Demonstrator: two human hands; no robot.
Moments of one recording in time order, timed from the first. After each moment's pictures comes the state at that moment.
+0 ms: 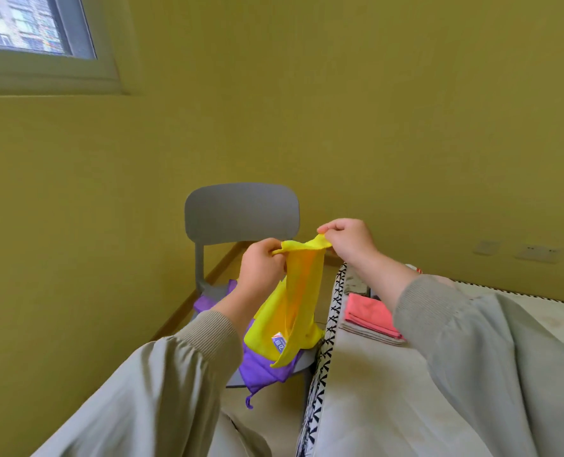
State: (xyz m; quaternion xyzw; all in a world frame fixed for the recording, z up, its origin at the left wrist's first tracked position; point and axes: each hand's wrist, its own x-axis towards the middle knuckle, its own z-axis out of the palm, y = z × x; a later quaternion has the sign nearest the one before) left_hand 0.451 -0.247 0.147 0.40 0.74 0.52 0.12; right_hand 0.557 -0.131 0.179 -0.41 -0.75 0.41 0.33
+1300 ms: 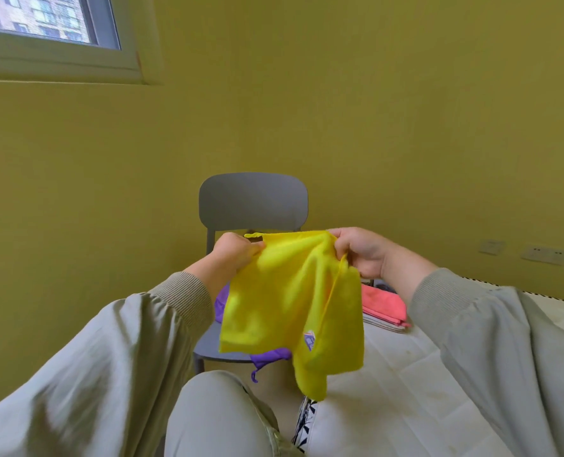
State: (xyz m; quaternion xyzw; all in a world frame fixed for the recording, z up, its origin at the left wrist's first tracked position) left_hand 0.422 -0.297 0.165 0.26 0.84 0.43 0.23; right_hand 0.594 -0.162 0.182 -0.28 -0.65 0.70 0.10
